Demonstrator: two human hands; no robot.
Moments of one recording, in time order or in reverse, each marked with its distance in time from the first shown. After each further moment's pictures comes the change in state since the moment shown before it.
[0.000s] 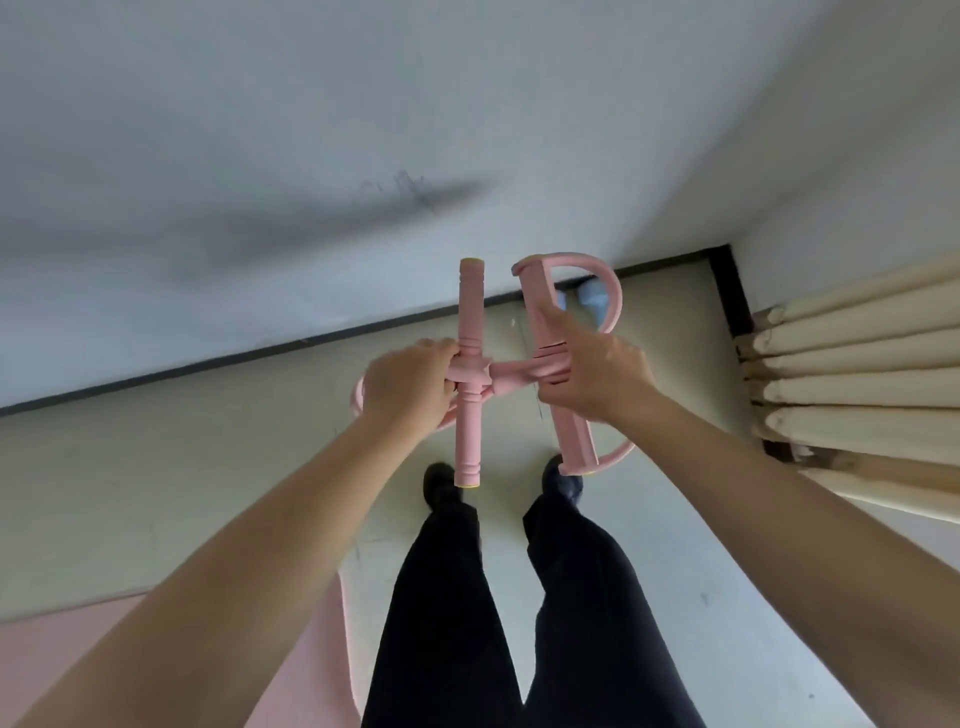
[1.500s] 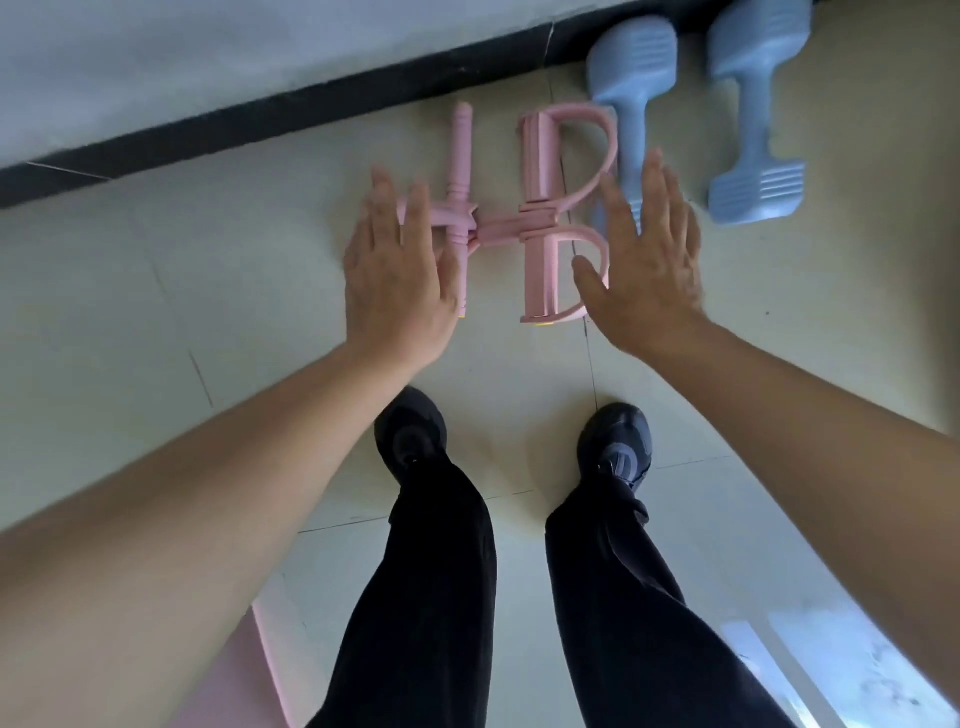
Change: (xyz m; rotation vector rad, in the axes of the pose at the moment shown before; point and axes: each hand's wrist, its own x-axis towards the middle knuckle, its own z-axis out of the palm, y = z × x) left_hand 0.195 -0.077 0.457 -0.221 0.080 -0.156; right_hand 0.278 0.169 0.392 -0.076 0.135 0.077
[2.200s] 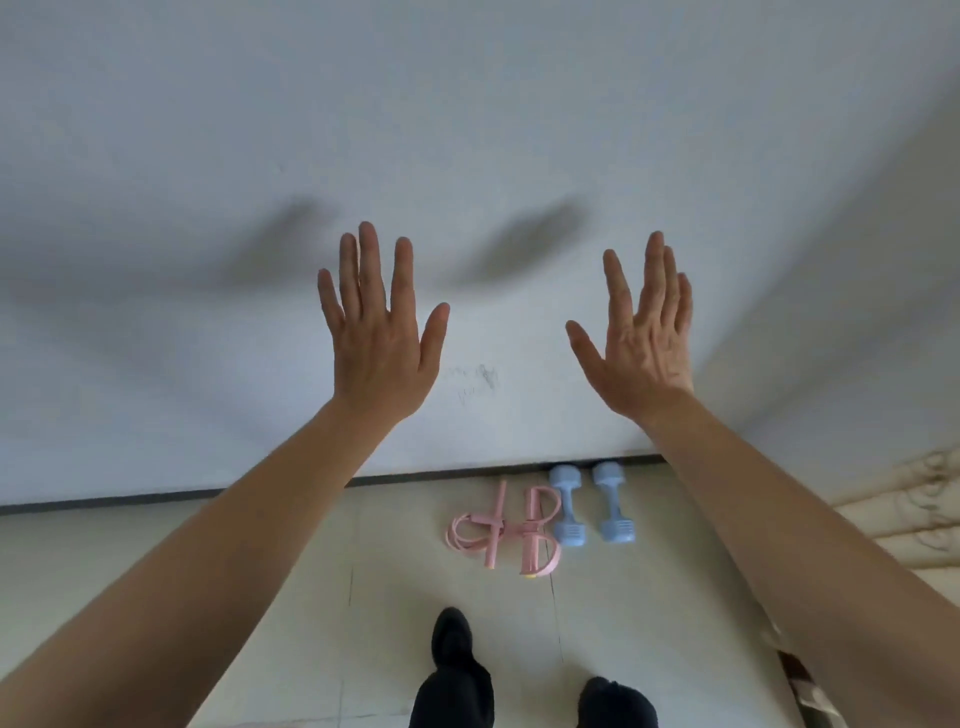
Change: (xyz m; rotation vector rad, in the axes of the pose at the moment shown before) left_hand -0.201 0.155 -0.702 0.190 0.771 0.110; right_hand -0.239 -0.203 -0.645 -0.075 0.832 -0.362
